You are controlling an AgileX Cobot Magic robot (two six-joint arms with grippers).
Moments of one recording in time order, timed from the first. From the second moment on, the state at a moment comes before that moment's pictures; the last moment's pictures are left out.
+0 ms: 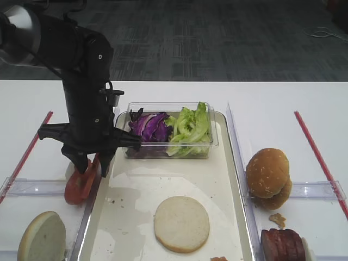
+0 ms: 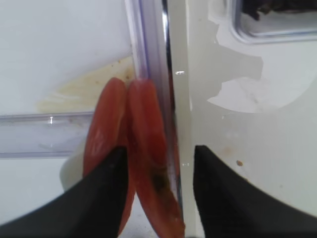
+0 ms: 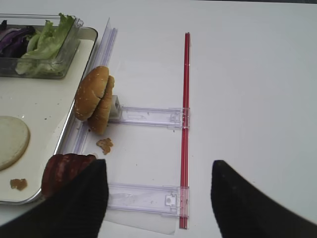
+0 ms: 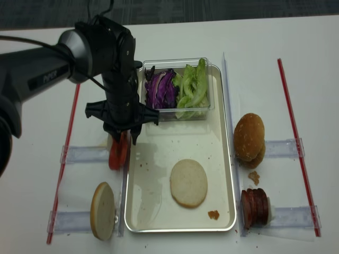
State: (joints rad) left arm -0.47 1.94 -1.36 0.09 1.12 -0.44; right arm -0.04 -0.02 -0.47 0.15 1.13 -0.10
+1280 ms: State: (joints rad) left arm -0.47 1.94 -1.36 0.10 1.14 -0.44; right arm -0.04 -0.02 -0.47 0.15 1.13 -0.10
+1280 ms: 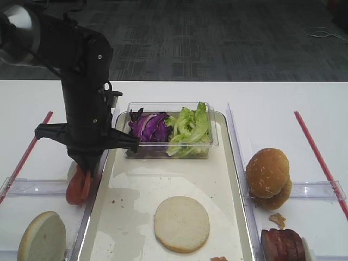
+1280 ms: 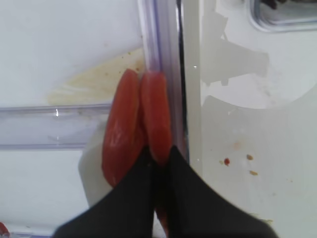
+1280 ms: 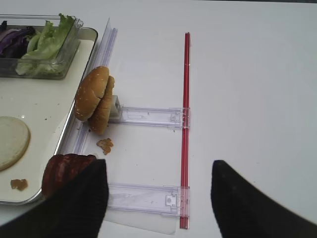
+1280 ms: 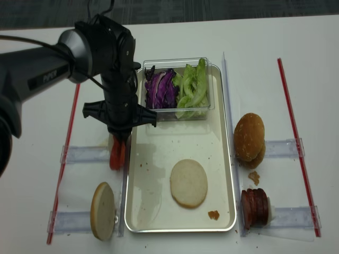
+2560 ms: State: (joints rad) left arm -0.47 1.82 -1.36 0.10 1.16 -0.43; right arm -0.04 -0.02 -0.47 0.15 1.13 -0.10
